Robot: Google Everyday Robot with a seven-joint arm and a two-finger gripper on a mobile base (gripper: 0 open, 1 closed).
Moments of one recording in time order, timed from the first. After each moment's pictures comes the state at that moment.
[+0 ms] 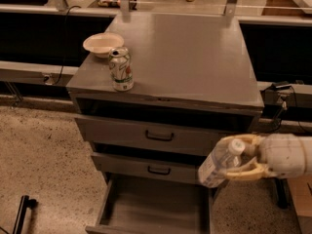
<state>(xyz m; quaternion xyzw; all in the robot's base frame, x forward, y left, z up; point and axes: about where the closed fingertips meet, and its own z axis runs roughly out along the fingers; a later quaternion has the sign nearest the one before) 0.403 -0.173 0.783 -0.56 0.56 0.34 0.50</state>
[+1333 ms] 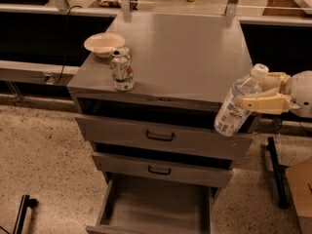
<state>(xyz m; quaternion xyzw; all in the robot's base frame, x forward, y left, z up) 0.500 -0.219 0.917 -0.42 0.67 0.30 0.53</state>
